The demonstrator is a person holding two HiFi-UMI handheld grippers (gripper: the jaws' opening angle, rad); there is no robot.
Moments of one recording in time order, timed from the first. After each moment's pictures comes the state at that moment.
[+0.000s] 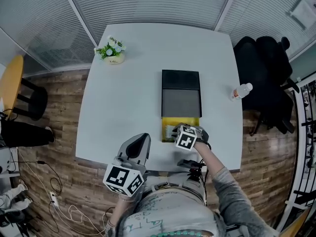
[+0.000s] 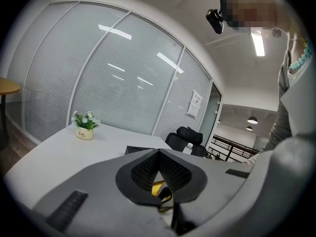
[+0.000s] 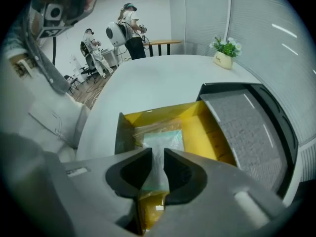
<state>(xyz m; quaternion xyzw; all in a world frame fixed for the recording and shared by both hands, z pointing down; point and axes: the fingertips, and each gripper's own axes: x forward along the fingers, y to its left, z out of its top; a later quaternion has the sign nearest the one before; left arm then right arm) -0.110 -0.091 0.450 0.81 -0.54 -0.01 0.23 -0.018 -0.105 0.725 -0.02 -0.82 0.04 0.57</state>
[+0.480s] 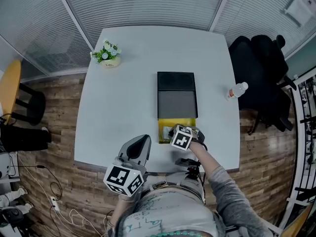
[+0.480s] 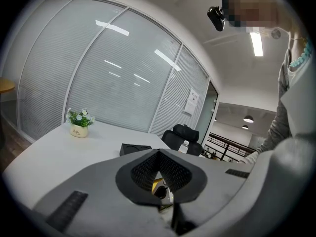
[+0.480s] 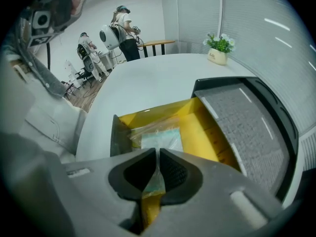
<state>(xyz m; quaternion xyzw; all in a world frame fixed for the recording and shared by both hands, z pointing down) -0.093 -0.092 0.454 0.82 -0.52 0.00 0.23 -0.020 -0.109 0.729 0.01 -0.83 0.07 0.56</state>
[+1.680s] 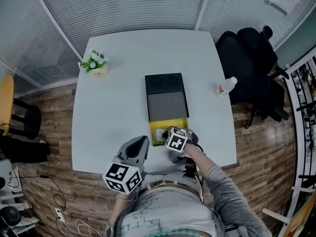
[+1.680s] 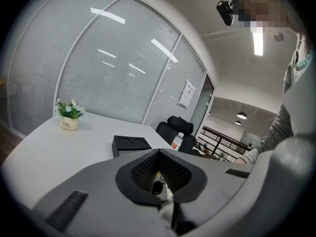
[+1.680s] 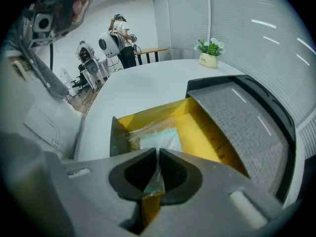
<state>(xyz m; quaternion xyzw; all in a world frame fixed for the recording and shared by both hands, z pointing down) -0.066 -0.103 0.469 0.84 -0.47 0.03 0.27 -0.015 -0.111 0.726 0.04 -0.84 0.08 0.53</state>
